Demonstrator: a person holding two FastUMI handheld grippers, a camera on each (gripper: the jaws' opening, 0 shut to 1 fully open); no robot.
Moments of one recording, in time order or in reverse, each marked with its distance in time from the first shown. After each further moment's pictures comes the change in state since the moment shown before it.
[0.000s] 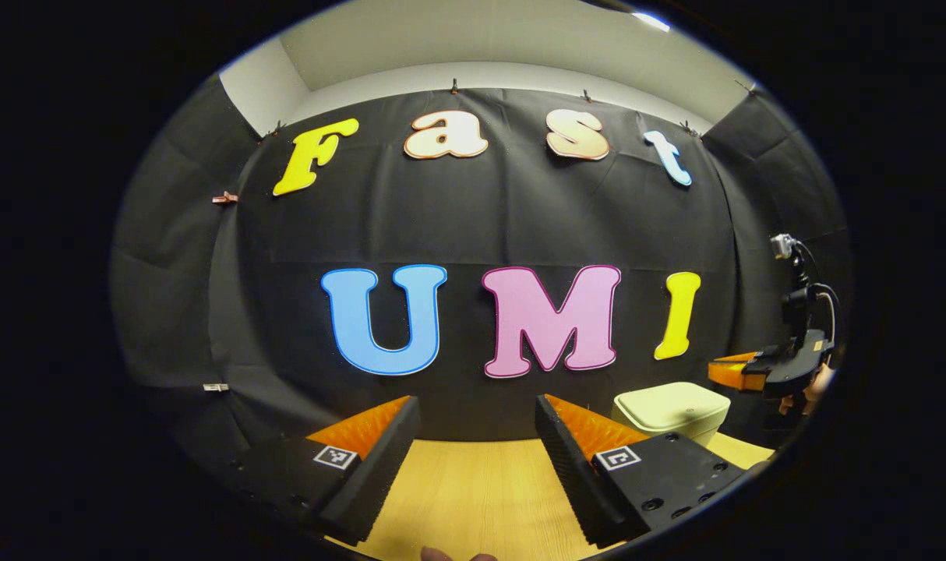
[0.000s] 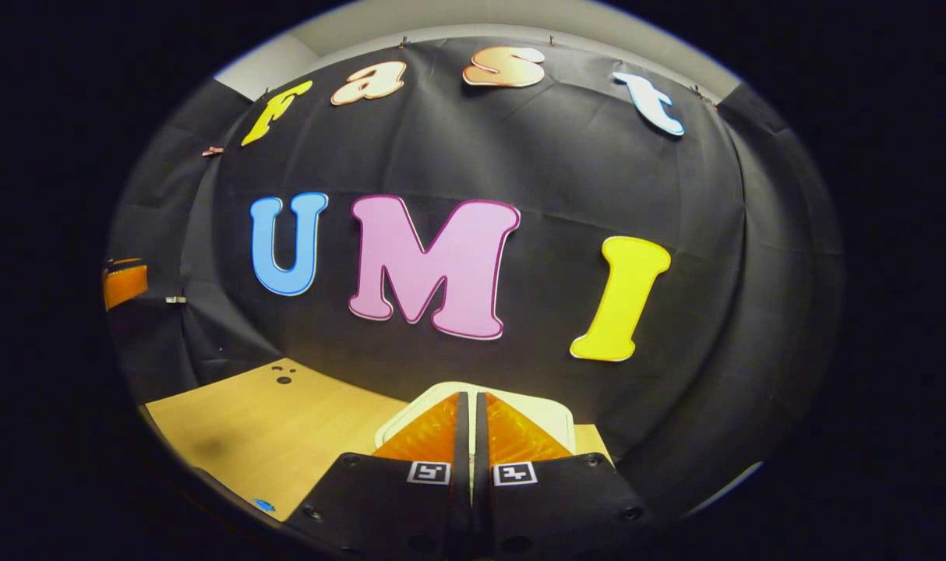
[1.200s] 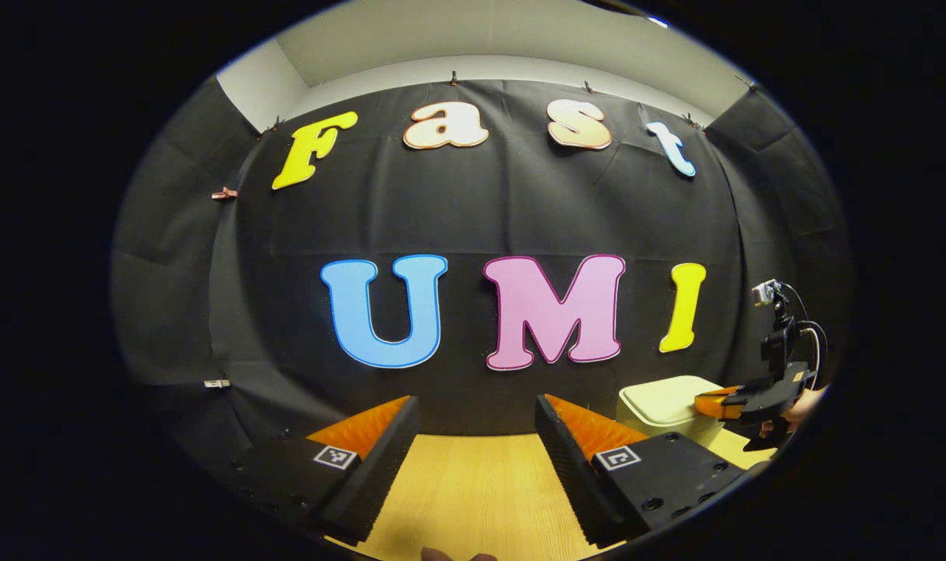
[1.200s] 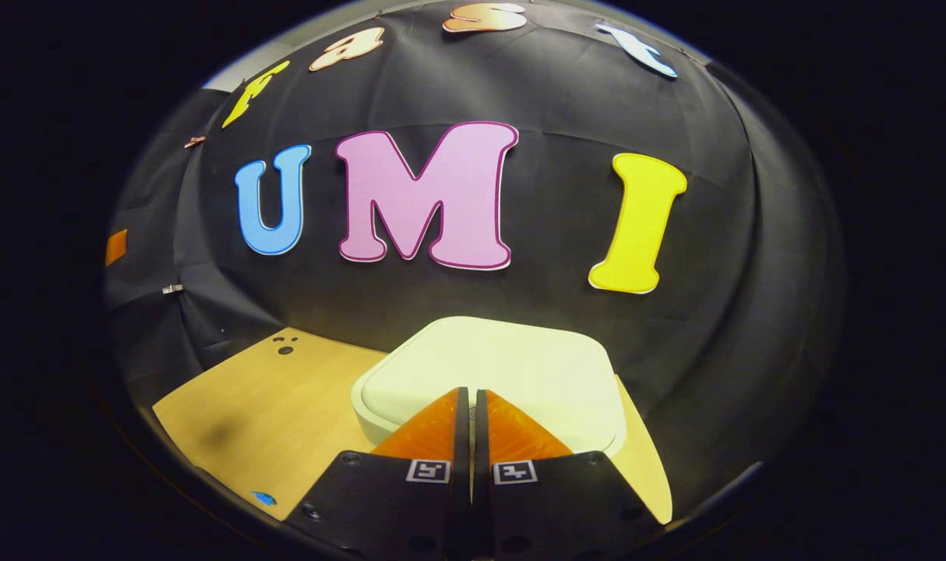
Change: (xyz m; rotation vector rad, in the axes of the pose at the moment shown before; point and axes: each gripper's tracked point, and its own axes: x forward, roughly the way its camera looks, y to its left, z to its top) left arm 0.009 -0.001 -0.014 0.001 0.029 0.015; right arm 0.034 0.002 -0.080 0.104 0.152 0.027
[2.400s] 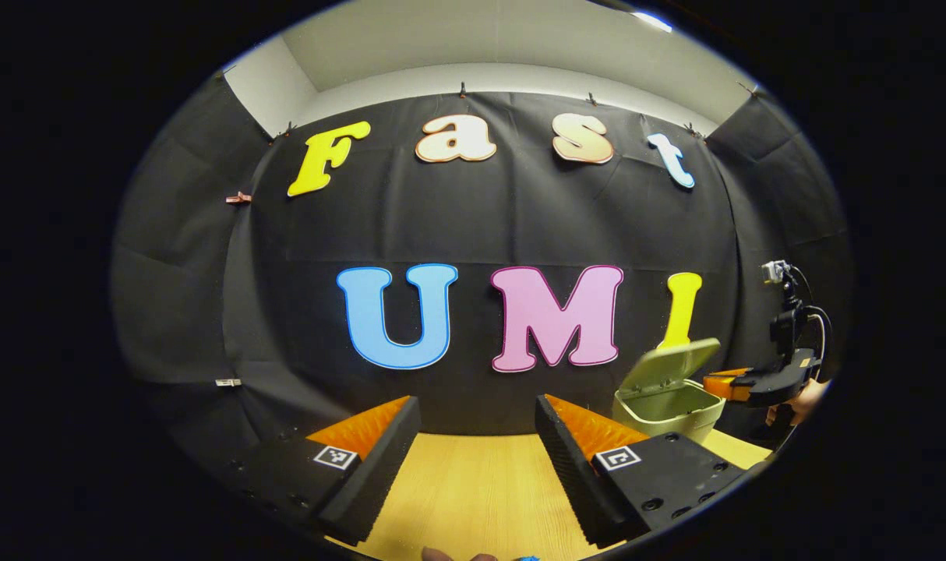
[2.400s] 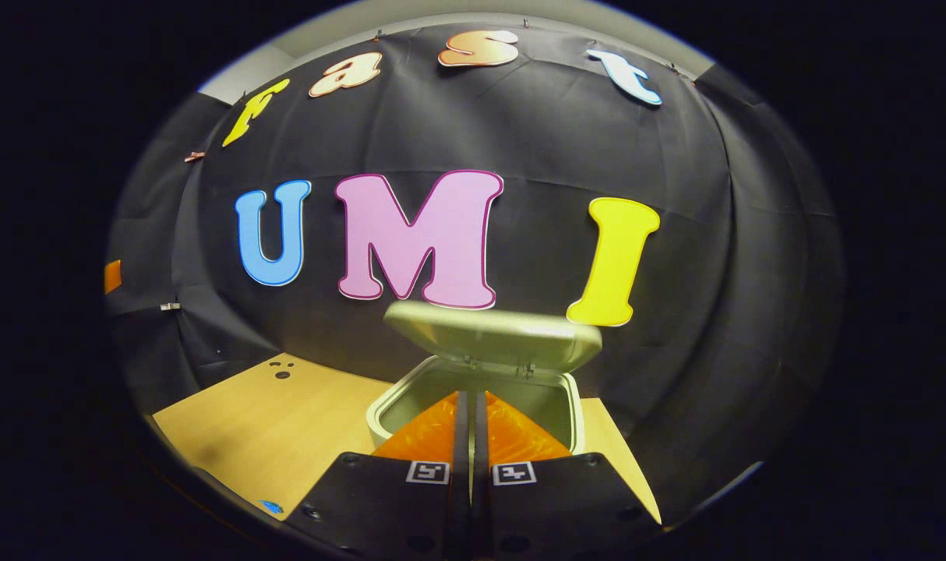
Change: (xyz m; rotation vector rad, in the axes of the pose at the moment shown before) left arm -0.045 0.009 0.009 -0.010 -0.027 0.012; right arm -0.051 -0.002 0.047 -0.030 -0.132 -0.054
